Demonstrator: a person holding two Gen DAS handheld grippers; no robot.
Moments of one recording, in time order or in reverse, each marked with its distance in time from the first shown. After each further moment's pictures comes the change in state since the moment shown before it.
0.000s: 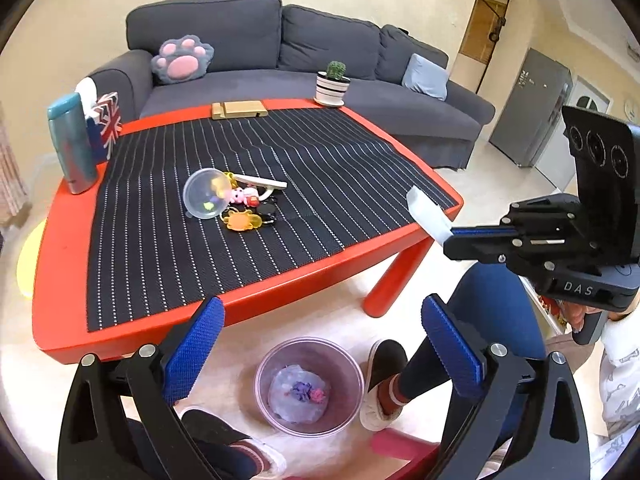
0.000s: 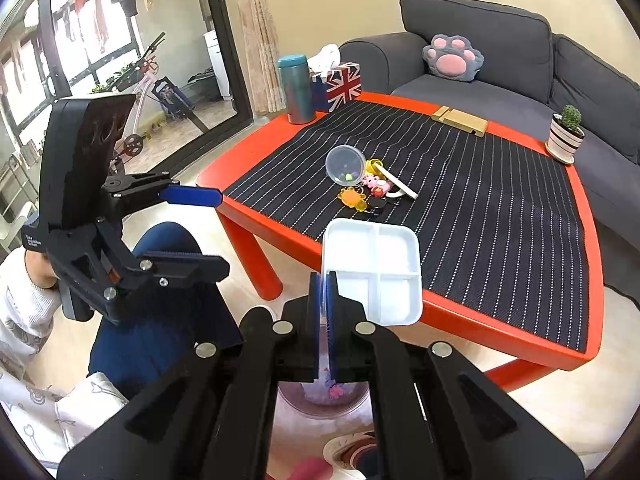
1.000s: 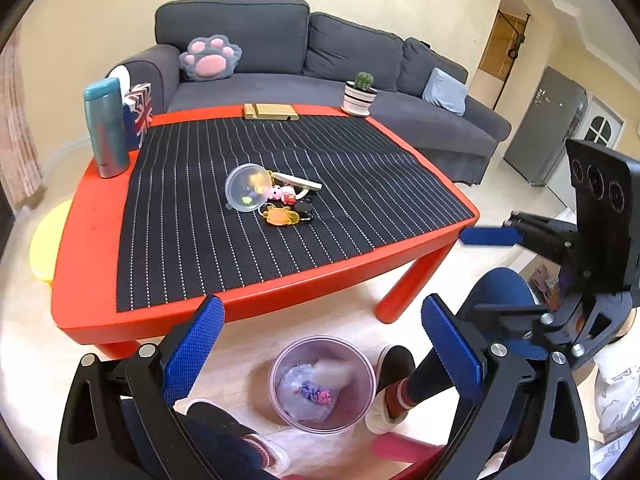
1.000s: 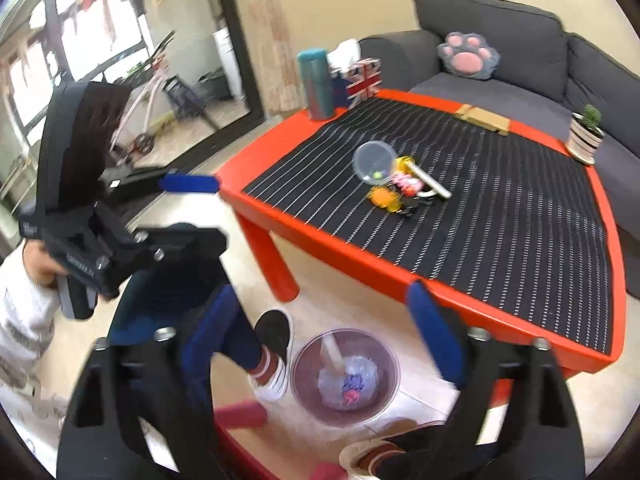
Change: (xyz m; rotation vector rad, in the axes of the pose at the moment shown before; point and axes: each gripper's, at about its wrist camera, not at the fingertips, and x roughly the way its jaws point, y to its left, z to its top) left arm -0.018 0.027 -0.009 -0.064 -0.022 0.038; right arm 0.018 0.022 -0.002 0.013 -0.008 0.022
